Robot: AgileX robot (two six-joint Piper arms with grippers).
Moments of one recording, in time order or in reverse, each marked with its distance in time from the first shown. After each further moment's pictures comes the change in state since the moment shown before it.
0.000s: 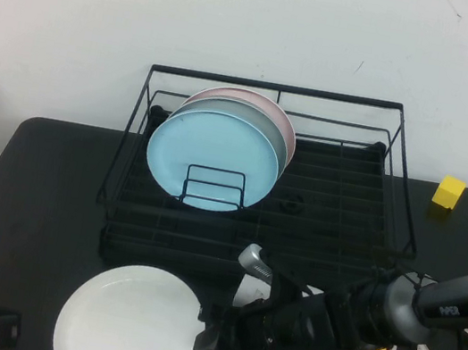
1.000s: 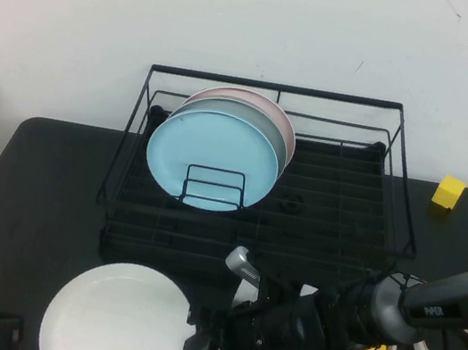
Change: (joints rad) right arm 0.015 0.042 -0.042 0.000 0.051 -0.008; left arm 0.000 -0.001 0.000 -0.017 0.017 0.011
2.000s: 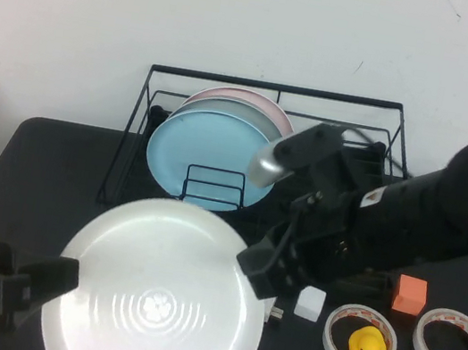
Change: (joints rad) right arm 0.000 -0.693 0.002 -1.066 0.099 0.330; left arm 0.000 0.000 -0.099 -0.229 0.008 0.227
